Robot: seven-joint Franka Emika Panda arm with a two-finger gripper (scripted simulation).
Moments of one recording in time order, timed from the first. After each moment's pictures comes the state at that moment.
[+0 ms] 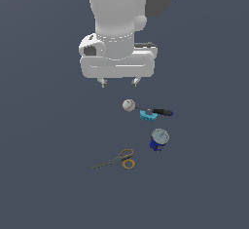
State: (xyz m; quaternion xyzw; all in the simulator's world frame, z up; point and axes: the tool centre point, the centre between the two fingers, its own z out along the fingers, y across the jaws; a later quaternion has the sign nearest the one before) arm -0.002 -0.016 0.327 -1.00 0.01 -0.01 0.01
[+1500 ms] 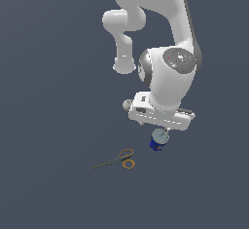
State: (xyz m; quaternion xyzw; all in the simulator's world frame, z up) arm 0.067 0.114 0.174 -0.99 0.13 0.00 0.00
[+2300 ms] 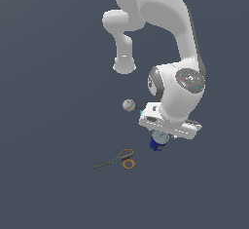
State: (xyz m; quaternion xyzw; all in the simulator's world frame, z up) arm 0.071 0.155 0.125 -0.99 0.16 0.00 0.00
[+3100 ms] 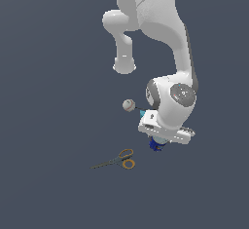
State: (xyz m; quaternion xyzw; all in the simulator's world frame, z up) arm 0.071 0.155 0.075 -0.99 0.16 0.00 0.00
